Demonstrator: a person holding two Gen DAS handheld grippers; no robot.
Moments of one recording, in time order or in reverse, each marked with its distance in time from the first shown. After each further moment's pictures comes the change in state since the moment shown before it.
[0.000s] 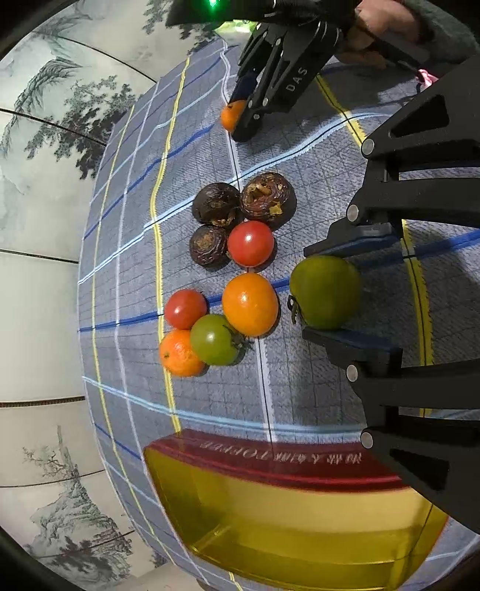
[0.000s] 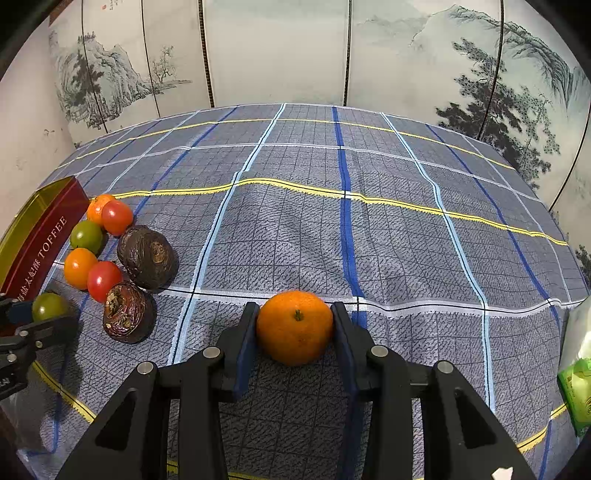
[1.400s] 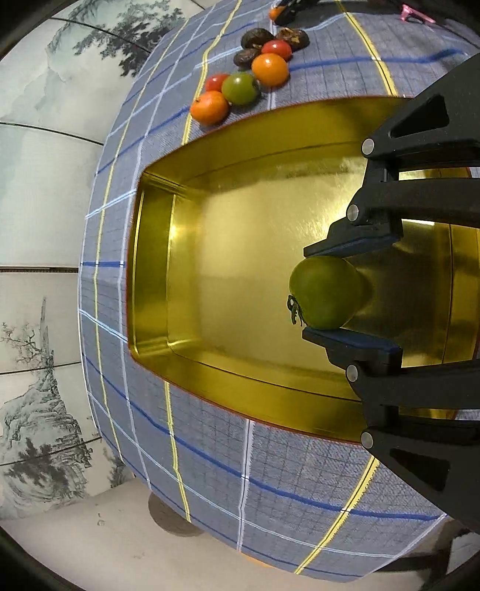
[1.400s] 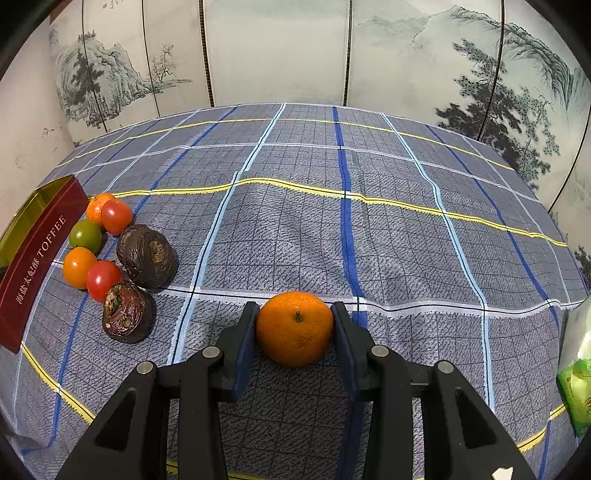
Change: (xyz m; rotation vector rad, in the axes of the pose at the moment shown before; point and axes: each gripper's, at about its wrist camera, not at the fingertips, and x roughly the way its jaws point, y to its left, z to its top) left arm -0.032 0.183 -0.025 -0.192 0.003 0.247; right arm 0.000 0.001 0.000 0.000 0.002 0.000
